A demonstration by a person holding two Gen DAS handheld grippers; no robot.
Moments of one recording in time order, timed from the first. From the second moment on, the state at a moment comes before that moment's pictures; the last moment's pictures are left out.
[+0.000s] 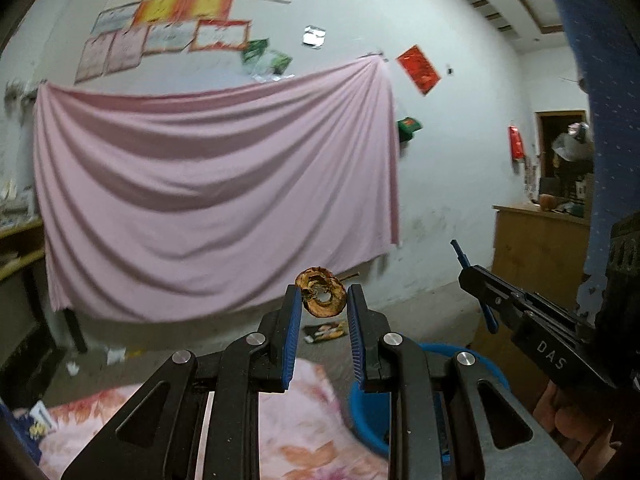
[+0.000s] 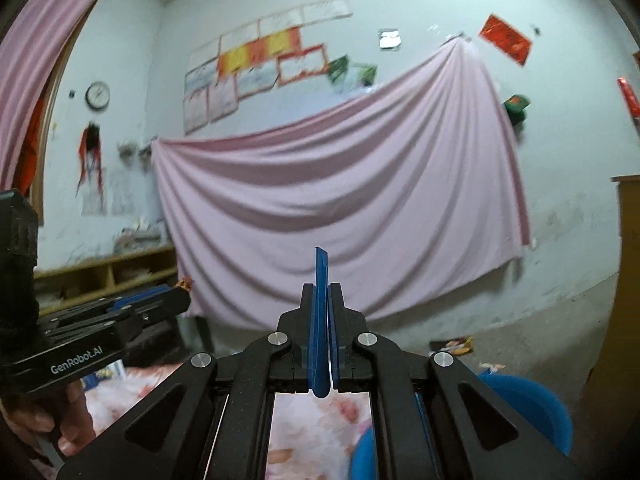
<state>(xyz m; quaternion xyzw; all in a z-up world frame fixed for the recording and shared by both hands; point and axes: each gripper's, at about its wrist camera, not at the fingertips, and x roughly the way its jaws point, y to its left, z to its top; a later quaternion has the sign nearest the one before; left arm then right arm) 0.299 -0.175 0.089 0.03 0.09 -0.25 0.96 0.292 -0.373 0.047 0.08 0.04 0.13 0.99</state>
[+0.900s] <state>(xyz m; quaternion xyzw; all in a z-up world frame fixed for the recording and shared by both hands) 0.284 -0.301 0.071 0.09 0.12 -0.33 0.93 0.254 -0.473 0.031 0.13 0.08 0.00 0.99</state>
